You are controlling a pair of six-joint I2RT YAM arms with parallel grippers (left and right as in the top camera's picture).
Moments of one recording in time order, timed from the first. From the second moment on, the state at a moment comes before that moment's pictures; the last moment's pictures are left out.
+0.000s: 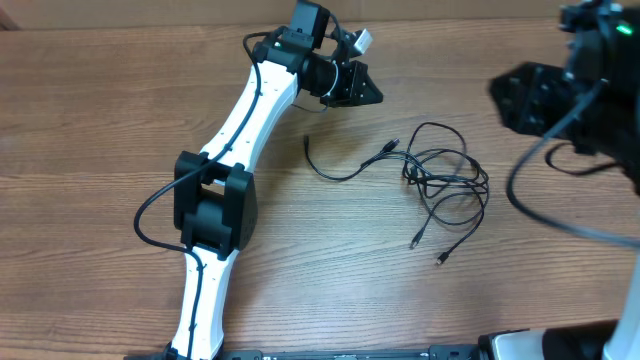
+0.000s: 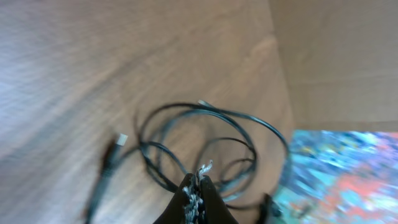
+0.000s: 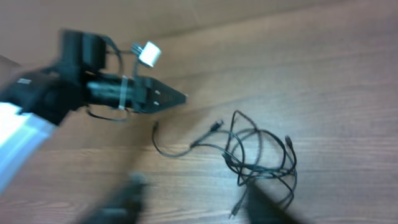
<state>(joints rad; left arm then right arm) -0.38 2.36 2.19 -0.87 0.91 -0.27 0.13 1.57 2.38 -1.64 -0.12 0.28</state>
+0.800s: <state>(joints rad) -0.76 2.38 2.19 -0.70 0.17 -0.35 0.13 1.59 2.37 -1.64 -0.04 0.28</state>
